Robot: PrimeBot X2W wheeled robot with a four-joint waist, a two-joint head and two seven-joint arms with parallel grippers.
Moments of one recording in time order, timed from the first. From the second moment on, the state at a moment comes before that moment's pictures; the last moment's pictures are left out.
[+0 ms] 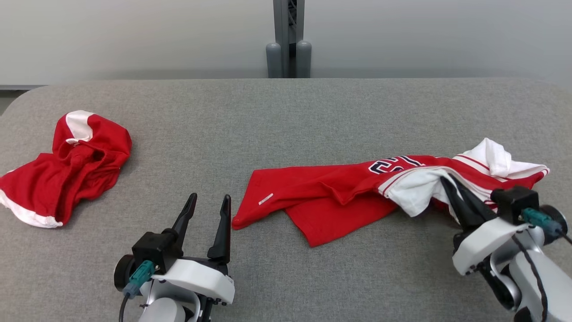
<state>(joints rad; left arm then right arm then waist) -0.17 0.05 -0.28 0.32 -0.35 0.04 -0.26 -0.39 -0.33 0.43 0.56 0.40 0.13 -0.26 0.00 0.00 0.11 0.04</state>
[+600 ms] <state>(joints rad) -0.19 0.05 -0.32 0.32 -0.36 0.04 -0.26 -0.73 -0.45 0.64 0.83 0.81 0.13 -0.06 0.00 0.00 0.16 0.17</state>
